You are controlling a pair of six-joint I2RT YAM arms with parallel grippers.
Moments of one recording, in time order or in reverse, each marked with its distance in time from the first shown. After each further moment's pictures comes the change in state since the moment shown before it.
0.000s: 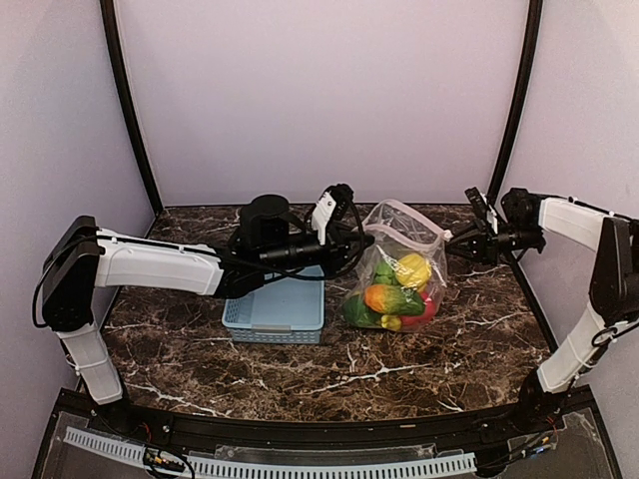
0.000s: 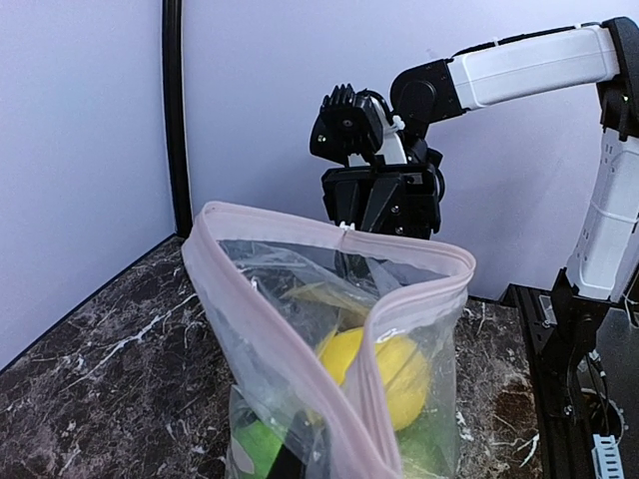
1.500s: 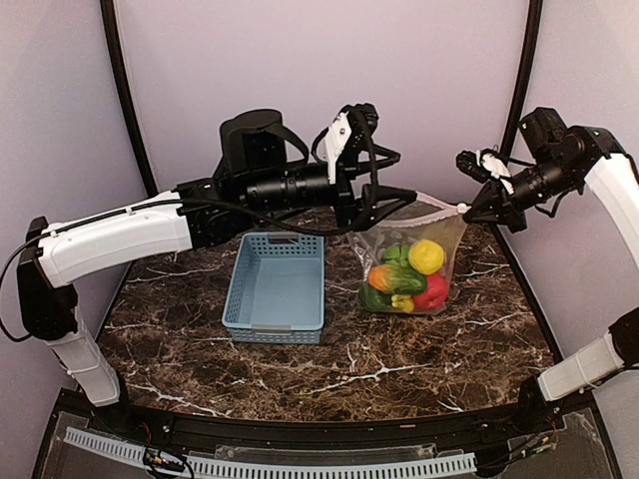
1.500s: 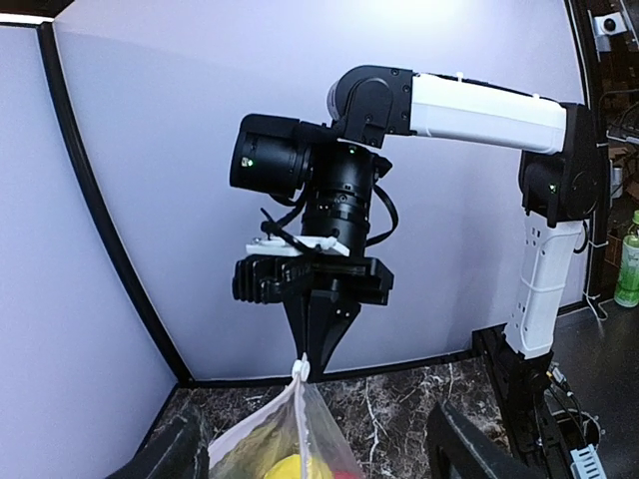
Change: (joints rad) left arm -0.108 -0.119 0.411 -0.415 0.075 0.273; right arm 0.236 -0.238 0.507 -0.428 0.735 0.166
